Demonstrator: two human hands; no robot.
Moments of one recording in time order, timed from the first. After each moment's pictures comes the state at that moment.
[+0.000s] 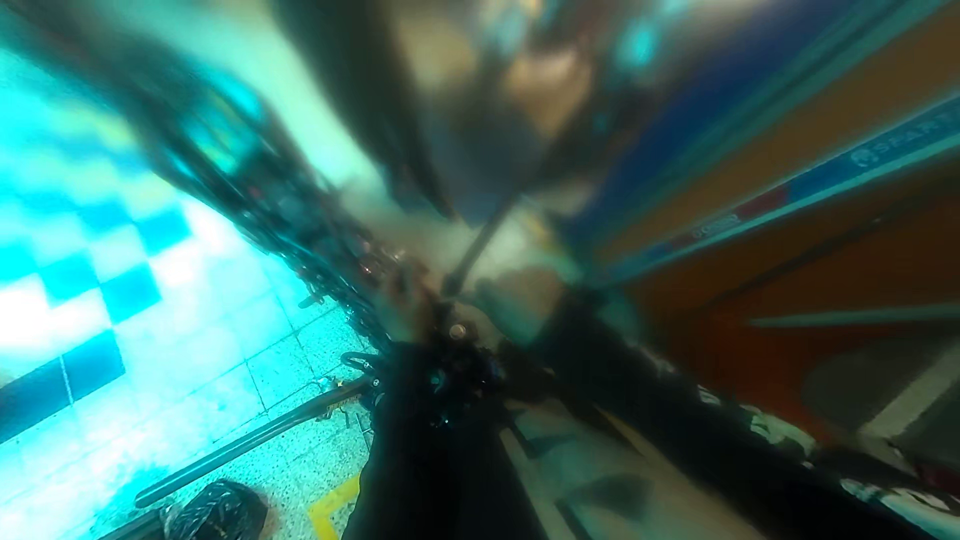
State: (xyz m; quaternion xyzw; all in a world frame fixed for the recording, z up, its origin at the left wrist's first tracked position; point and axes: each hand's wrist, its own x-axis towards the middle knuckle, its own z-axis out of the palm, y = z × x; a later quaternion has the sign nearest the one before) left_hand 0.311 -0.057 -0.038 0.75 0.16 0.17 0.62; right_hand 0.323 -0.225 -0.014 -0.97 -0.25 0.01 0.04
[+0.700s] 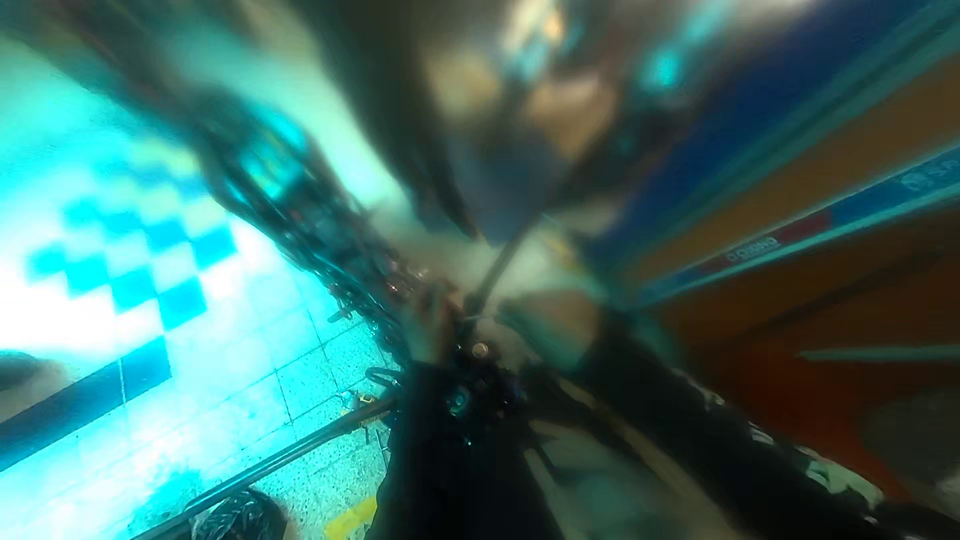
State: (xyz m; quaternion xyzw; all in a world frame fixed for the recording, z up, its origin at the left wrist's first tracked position) left_hand 0.318 -0.045 -0.021 0.72 0.12 0.12 0.67; right_hand 0.322 -0.239 0.006 -0.95 -0.29 -0.03 0.11
